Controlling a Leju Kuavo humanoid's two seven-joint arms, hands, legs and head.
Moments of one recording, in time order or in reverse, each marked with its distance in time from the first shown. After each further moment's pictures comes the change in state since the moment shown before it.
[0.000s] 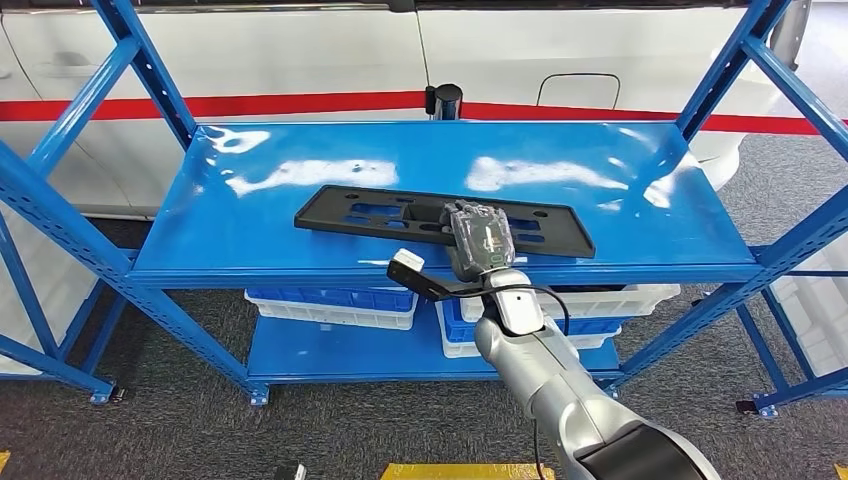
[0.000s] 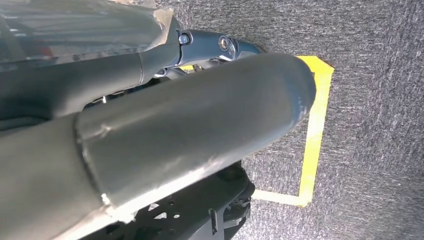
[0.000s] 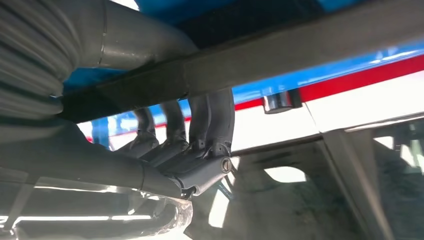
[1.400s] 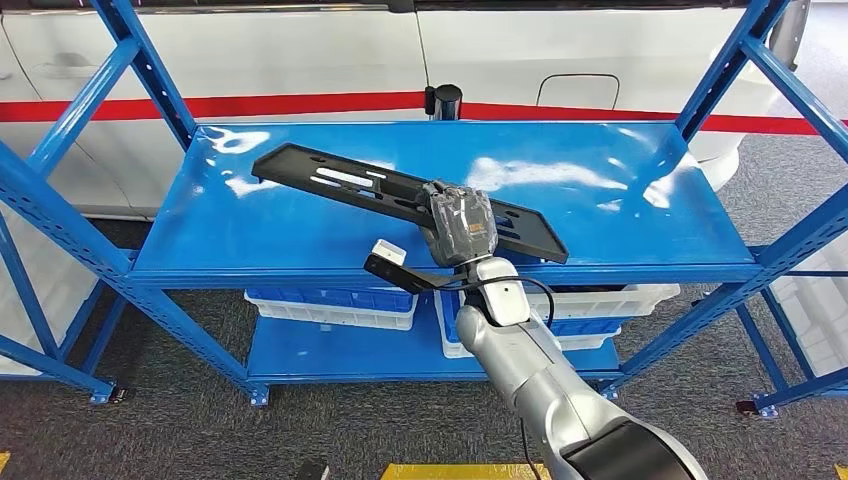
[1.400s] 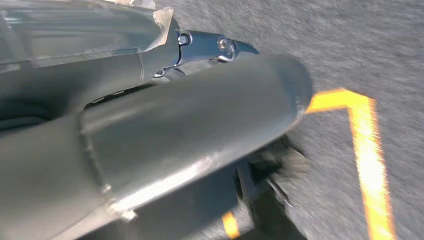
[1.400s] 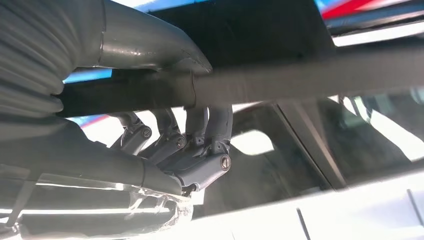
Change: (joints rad) left arm -0.019 0.006 -0.139 -0.001 -0.170 0.180 0.165; right arm -0.012 0.055 -0.018 -0.063 -0.061 -0.088 -0.126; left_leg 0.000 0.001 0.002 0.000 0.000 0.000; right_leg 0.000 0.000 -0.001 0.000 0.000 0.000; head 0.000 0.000
